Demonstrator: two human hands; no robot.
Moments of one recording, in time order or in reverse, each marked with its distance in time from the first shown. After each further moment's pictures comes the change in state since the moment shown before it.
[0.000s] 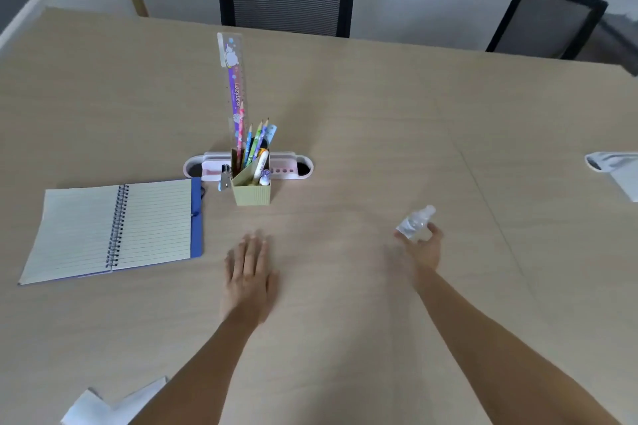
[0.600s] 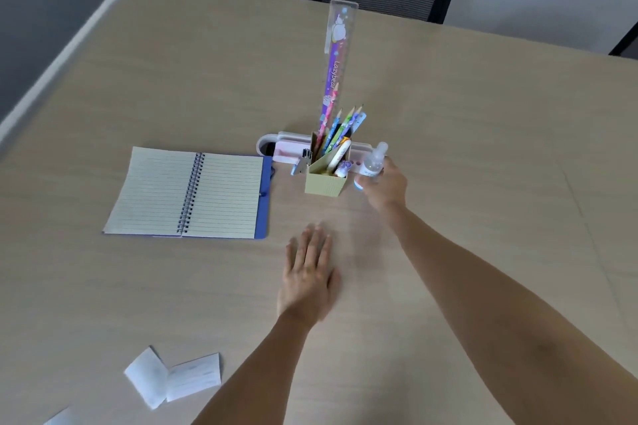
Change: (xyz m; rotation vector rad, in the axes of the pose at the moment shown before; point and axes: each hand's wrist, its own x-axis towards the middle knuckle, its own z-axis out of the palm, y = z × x) left_hand 0.000 -0.001 0.005 -0.020 0.046 0.012; right_hand -0.053 -0.084 0.196 -0.300 -0.490 -0.523
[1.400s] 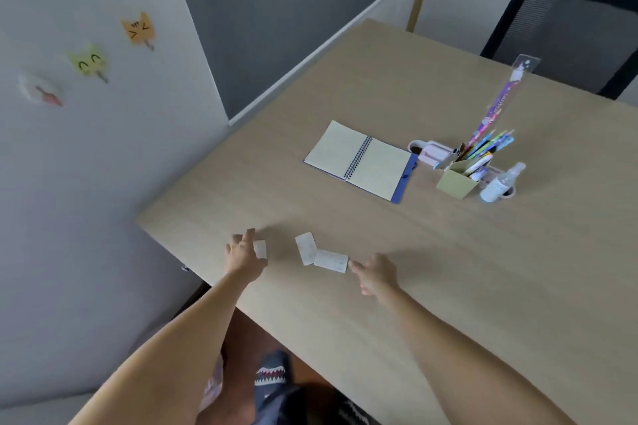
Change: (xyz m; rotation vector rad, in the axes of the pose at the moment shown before) left_hand -0.268 -0.184 -0.137 -0.397 -0.007 -1.061; right_hand -0.303 0.001 0.102 -0.315 -0.619 0.089
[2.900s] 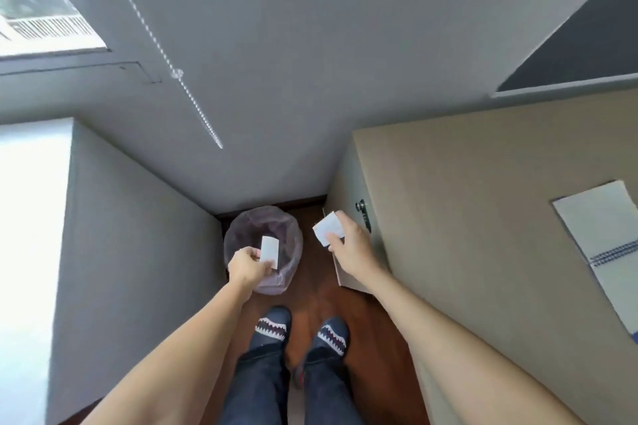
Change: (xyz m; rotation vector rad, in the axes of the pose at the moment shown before) left_hand -0.100 -0.308 0.004 -0.877 0.213 -0.887; right_hand -0.096 -0.118 0.320 -0.609 -0.602 -0.820
